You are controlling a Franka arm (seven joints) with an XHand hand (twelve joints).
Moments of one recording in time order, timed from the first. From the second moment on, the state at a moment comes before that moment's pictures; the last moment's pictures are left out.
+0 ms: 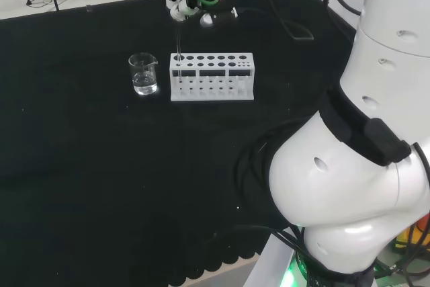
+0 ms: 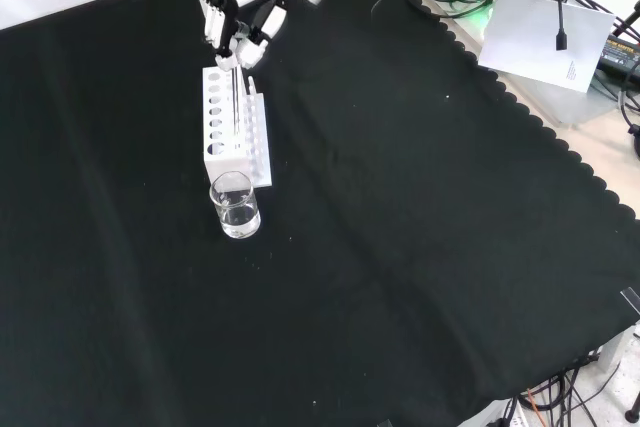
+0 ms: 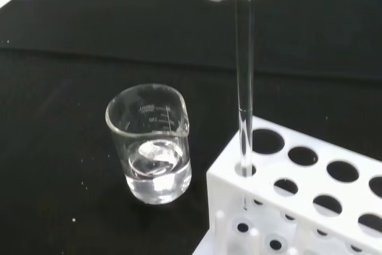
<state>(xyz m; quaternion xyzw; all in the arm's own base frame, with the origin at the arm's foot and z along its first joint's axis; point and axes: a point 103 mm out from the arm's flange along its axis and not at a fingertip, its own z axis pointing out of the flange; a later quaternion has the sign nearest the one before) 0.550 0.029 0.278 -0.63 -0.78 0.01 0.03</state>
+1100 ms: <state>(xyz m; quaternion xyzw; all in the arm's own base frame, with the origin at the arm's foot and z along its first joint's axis) 0.557 0.038 0.262 -0.63 -0.77 0.02 0.05</state>
